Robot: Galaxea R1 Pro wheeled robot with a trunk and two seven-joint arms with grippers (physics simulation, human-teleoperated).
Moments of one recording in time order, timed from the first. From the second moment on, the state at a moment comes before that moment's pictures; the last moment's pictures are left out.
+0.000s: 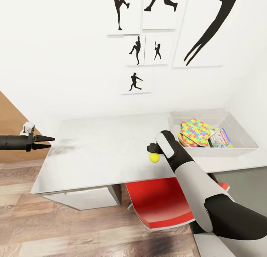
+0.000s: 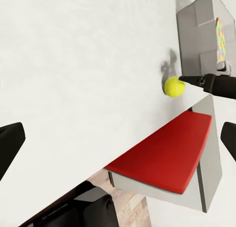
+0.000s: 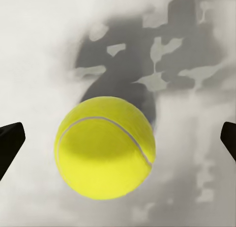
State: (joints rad) left arm -1.14 0.67 0.00 -0.63 -0.09 1.02 -1.56; right arm -1.11 0.16 0.19 -0.71 -0.67 0.93 -0.68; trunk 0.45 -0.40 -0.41
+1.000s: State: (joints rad) left arm -1.14 0.67 0.00 -0.63 -0.09 1.02 -1.56; right arm -1.11 0.16 0.18 -0.71 -0.67 0.93 -0.67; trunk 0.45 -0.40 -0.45
